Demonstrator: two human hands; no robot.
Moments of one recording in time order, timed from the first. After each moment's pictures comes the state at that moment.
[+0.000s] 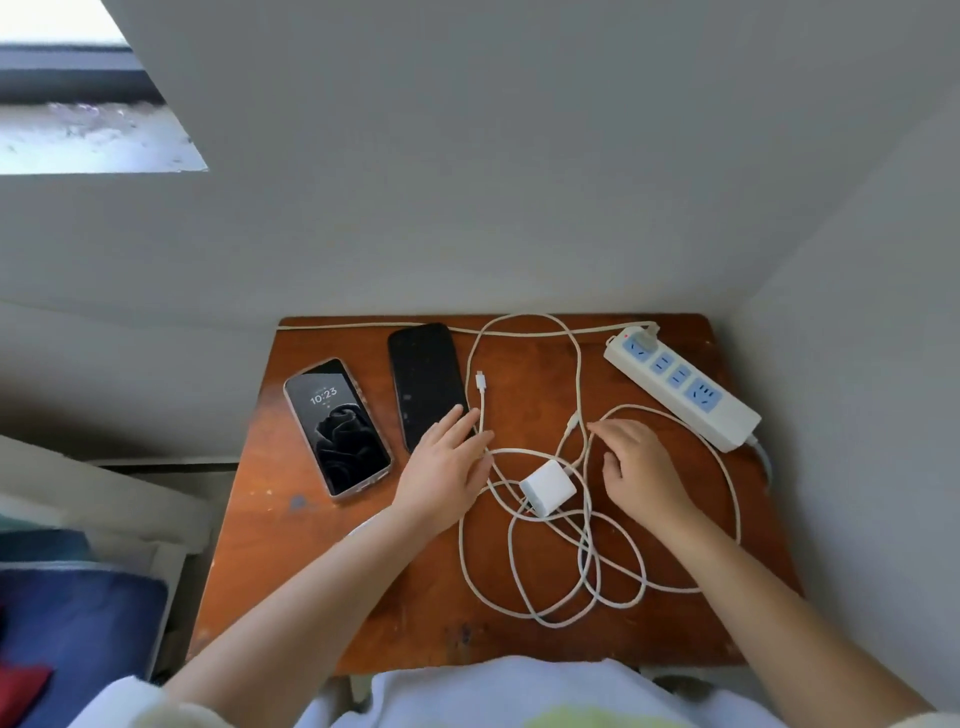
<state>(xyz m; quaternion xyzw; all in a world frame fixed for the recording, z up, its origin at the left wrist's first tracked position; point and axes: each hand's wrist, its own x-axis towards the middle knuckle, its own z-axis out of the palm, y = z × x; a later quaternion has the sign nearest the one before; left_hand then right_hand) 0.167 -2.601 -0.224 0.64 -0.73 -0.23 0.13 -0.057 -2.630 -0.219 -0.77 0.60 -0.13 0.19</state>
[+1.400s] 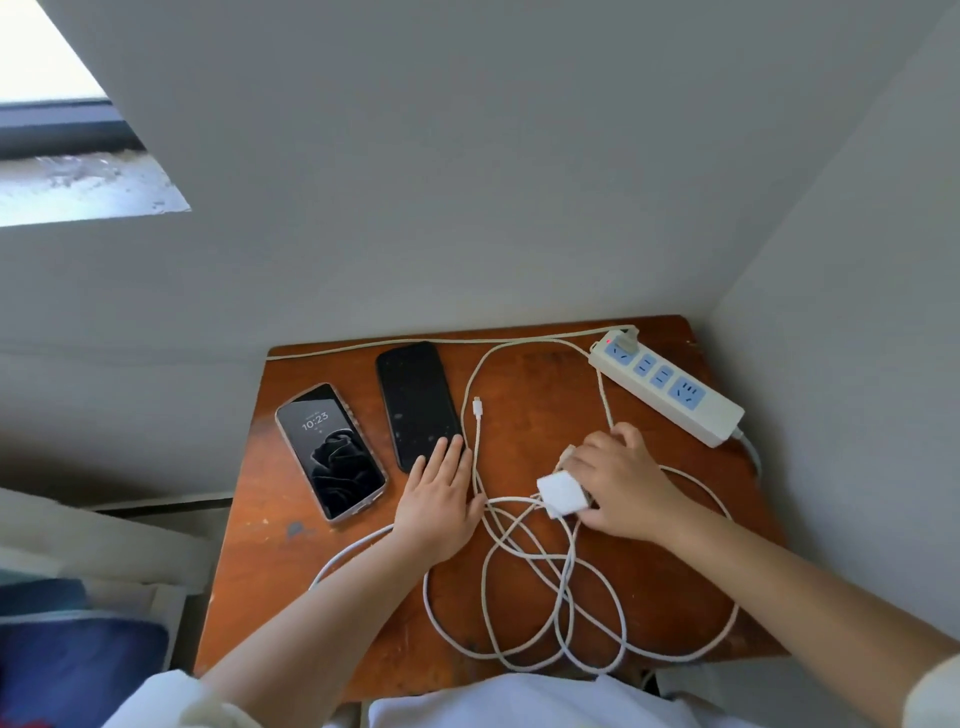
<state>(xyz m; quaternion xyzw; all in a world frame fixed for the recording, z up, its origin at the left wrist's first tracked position) 0.130 -2.608 -0.249 0.60 -0.77 -0.24 -0.06 -0.096 -2.613 -0.199 -0.88 0.47 0.08 0.05</state>
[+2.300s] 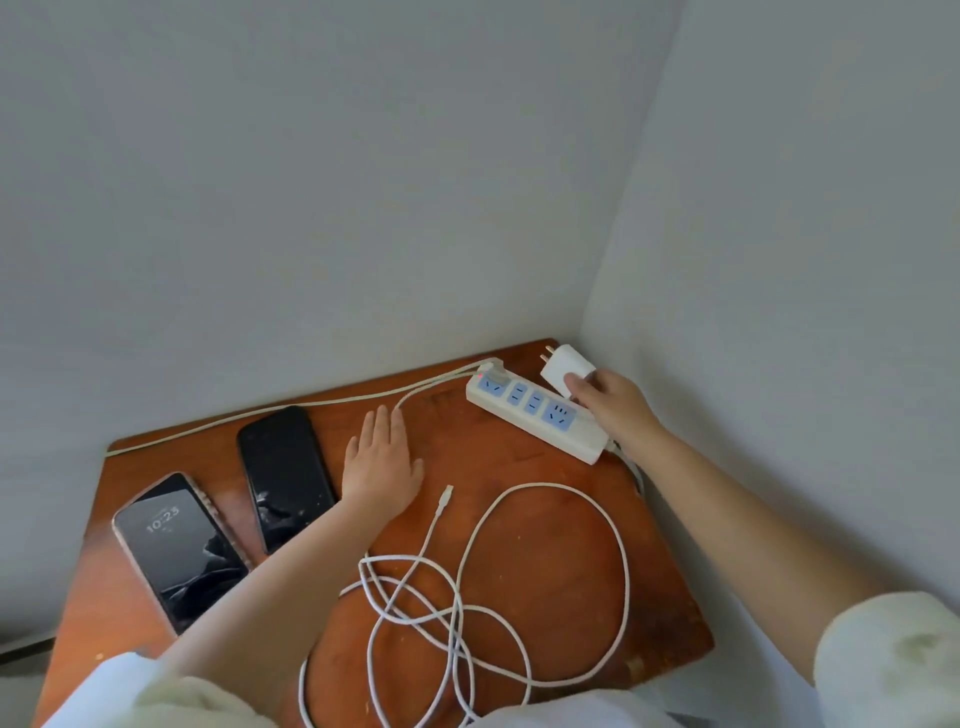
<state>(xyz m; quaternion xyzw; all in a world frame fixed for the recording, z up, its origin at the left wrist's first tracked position) 0.082 -2.686 -0.224 0.68 -0.72 -0.14 -0.01 -0.164 -2.692 -0.173 -0.45 0.71 -0.33 0.43</state>
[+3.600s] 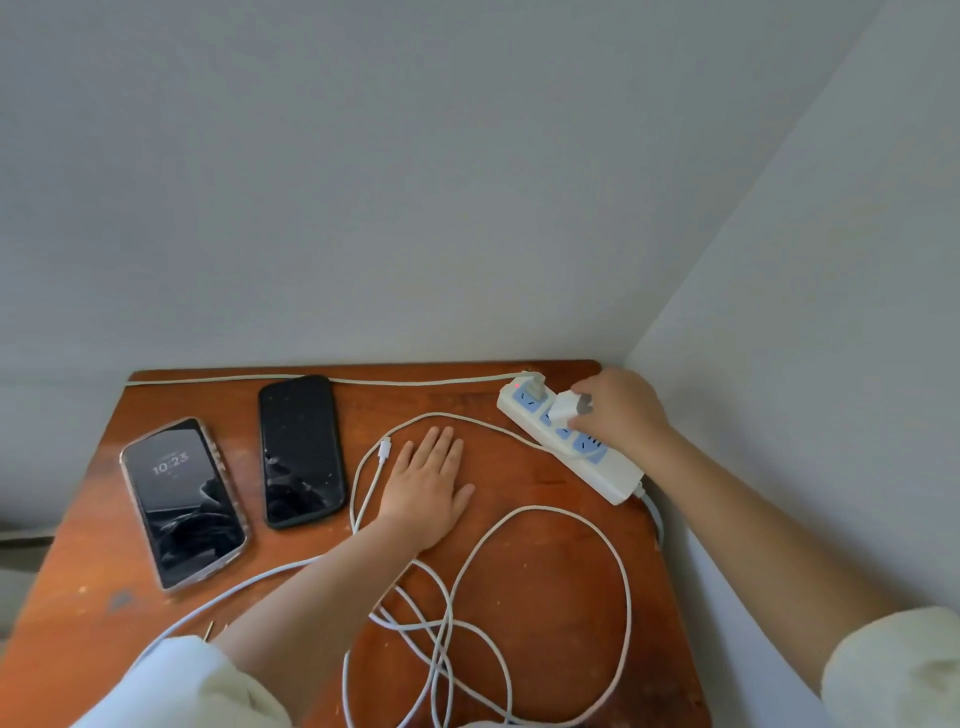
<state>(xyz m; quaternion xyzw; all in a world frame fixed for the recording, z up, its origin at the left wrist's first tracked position) 0.066 -2.677 -0.263 0.62 -0.76 -0.17 -0.06 -0.139 -2.744 -0.161 -0.74 0.66 0.02 0.12</state>
